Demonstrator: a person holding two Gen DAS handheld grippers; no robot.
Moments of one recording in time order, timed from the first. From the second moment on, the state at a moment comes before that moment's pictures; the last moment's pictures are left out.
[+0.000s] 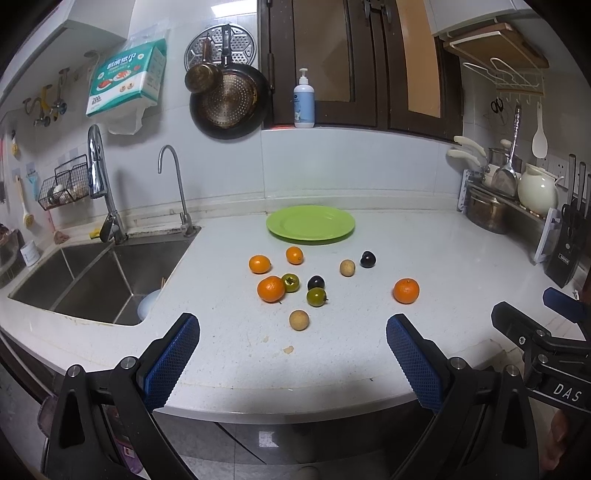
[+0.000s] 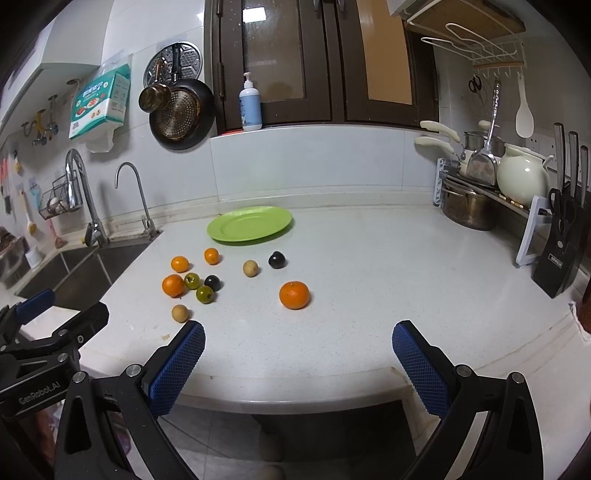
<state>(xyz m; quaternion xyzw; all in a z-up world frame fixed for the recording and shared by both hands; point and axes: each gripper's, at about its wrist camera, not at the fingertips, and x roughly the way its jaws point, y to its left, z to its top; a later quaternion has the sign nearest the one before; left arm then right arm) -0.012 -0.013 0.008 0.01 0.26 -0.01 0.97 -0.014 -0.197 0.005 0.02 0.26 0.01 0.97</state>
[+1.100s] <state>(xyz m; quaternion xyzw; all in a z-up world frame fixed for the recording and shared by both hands) -0.004 -0.008 0.006 0.01 0.26 -0.01 0.97 -0.006 -0.193 0.002 0.02 0.26 0.00 0.96</state>
